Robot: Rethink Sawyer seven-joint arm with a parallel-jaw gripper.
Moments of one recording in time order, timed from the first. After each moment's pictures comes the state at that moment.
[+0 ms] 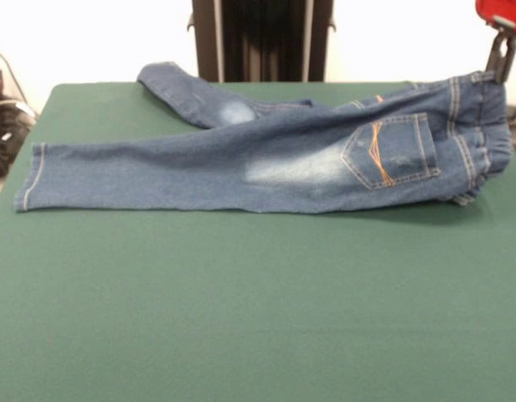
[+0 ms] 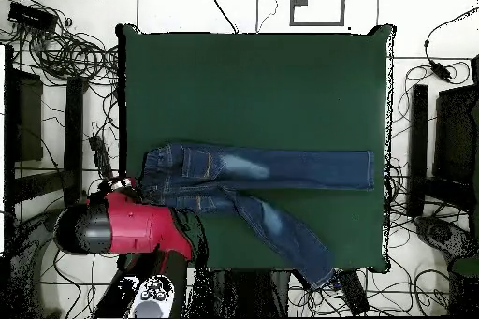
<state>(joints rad) 0.43 -0.69 -0.19 1.86 0.34 0.38 2.85</state>
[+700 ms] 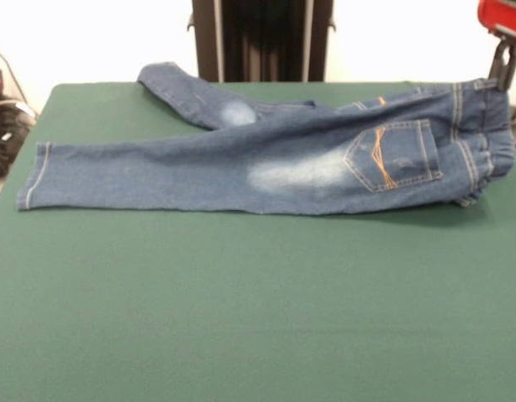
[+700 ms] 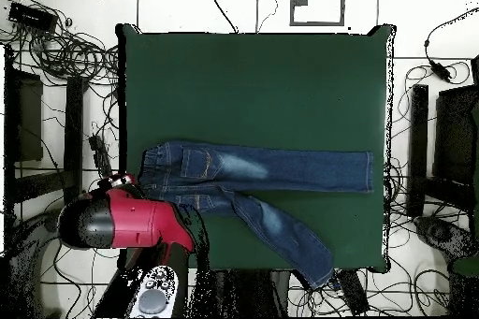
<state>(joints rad) 0.41 -0.67 -0.16 1.85 0.34 0.37 2.85</state>
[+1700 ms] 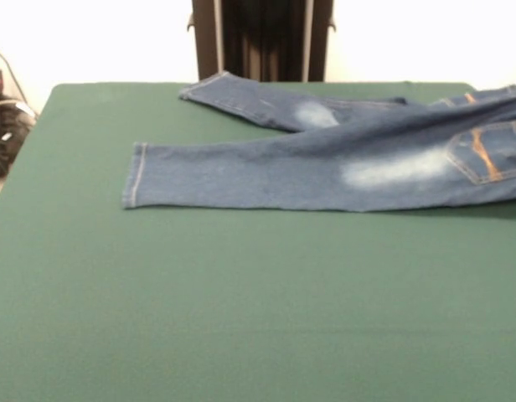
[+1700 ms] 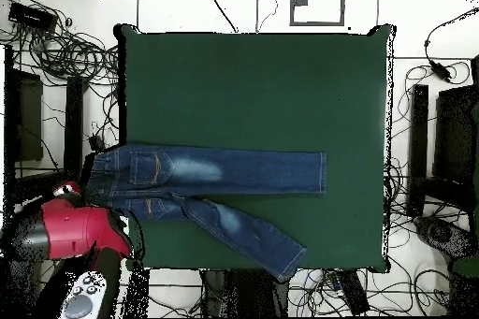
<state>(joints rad) 0.61 -0.60 -0.16 1.73 0.49 0.37 2.85</state>
